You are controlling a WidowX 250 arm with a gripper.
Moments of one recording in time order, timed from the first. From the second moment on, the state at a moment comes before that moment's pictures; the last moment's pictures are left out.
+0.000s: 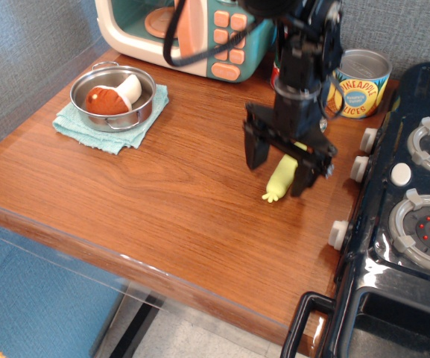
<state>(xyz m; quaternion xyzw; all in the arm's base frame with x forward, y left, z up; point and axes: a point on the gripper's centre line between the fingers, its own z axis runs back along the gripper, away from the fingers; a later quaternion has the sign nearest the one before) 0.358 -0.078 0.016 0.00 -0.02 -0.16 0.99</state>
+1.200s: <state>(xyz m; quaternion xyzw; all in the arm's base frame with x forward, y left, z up) 0.364 -0.013 0.043 0.02 -0.07 -0.08 0.99</state>
